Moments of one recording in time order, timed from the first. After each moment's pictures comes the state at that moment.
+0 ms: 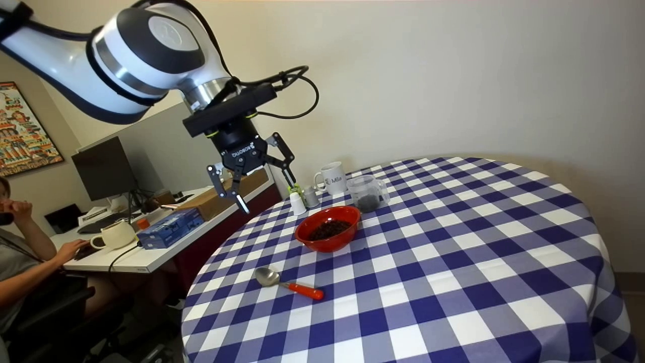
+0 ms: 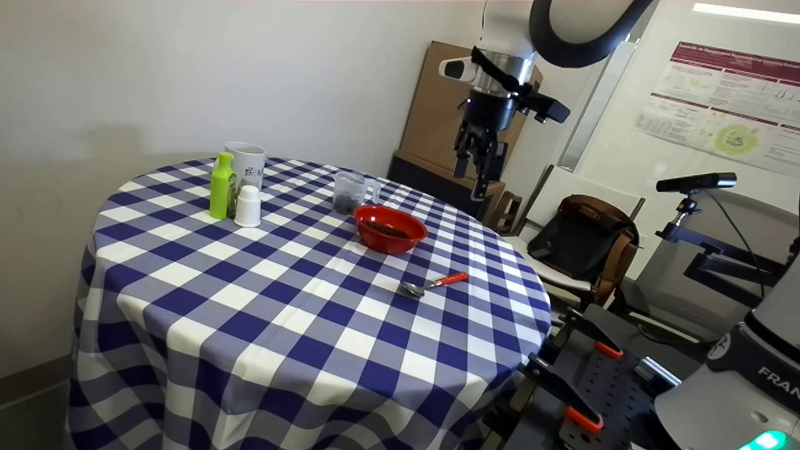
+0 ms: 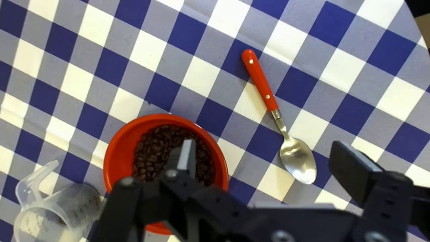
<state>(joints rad) 0.05 -0.09 -0.05 -2.55 -0.33 2.45 -0.69</state>
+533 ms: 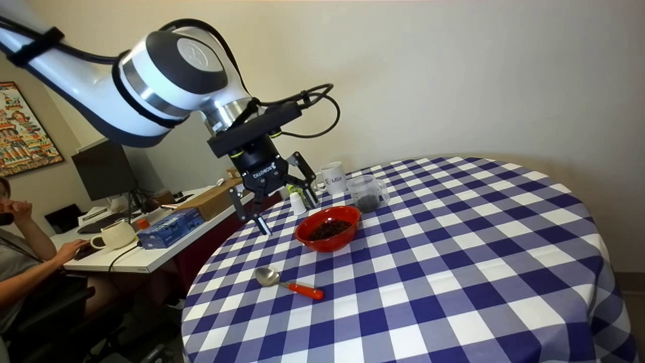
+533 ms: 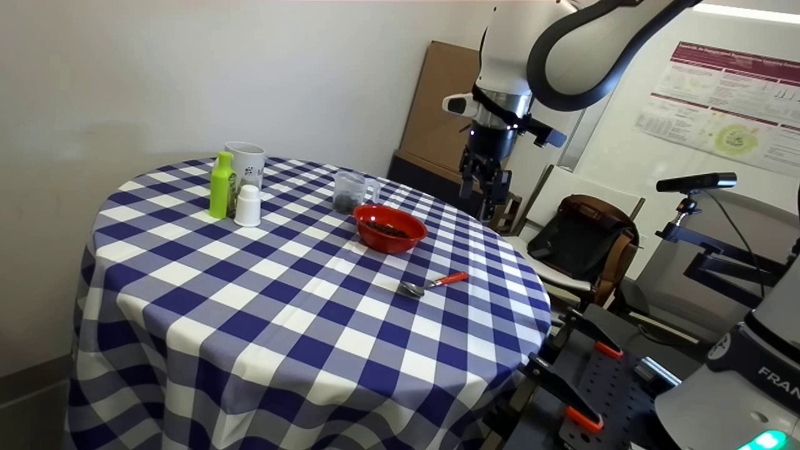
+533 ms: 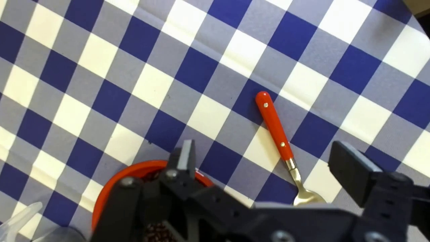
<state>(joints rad) -0.02 0.01 -0.05 -2.56 -0.47 2.52 -0.69</state>
